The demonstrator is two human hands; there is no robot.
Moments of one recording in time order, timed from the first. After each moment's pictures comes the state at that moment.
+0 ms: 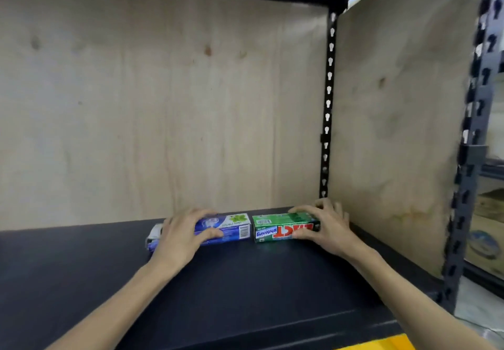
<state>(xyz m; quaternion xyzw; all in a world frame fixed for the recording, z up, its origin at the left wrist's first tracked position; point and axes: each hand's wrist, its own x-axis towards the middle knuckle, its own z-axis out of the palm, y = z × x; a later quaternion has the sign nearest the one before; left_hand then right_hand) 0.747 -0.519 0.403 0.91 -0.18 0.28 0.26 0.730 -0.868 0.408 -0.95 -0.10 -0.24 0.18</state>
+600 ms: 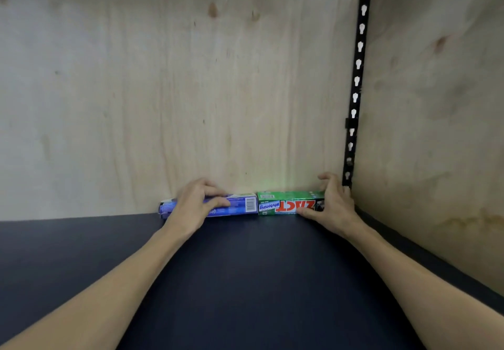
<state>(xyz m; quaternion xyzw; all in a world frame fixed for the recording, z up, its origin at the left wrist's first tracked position) 0.840 -0.532 0.416 0.87 -0.22 0.27 0.35 0.825 -0.856 0.403 -0.91 -0.02 -0.29 0.28</state>
